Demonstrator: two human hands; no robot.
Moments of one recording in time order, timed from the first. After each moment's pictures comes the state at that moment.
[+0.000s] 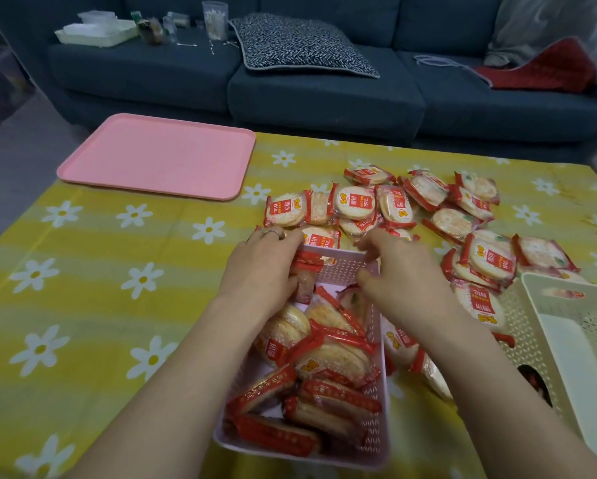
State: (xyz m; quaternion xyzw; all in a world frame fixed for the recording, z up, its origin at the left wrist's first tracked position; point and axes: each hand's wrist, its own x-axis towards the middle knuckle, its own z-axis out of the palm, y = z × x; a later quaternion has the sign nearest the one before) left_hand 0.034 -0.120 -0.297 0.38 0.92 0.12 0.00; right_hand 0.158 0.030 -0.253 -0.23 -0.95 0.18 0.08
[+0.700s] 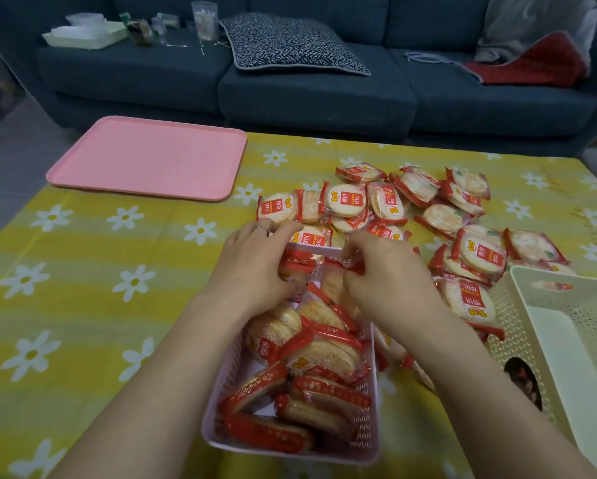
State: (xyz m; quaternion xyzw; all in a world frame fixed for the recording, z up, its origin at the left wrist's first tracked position) left_hand 0.034 -0.122 -0.286 0.40 0.90 0.15 0.06; right_hand 0.164 0.016 -0.242 -0.23 -0.95 0.20 0.08
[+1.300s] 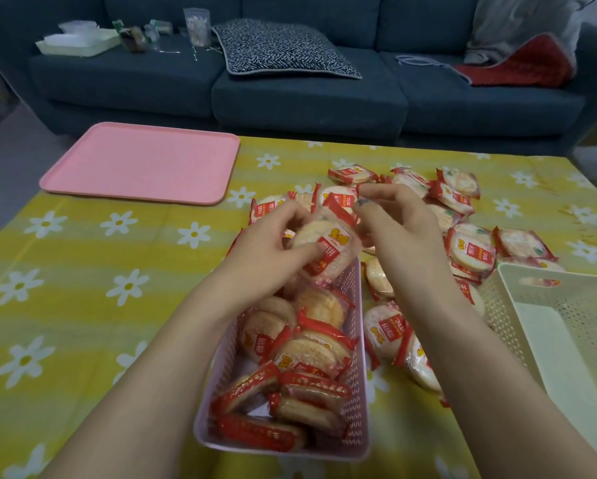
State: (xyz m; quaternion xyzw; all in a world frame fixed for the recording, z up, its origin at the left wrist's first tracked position) left_hand 0.053 -0.107 -0.250 0.36 0.76 0.52 0.18; right_hand 0.164 0.023 -0.213 -0.30 -0.72 0.57 0.26
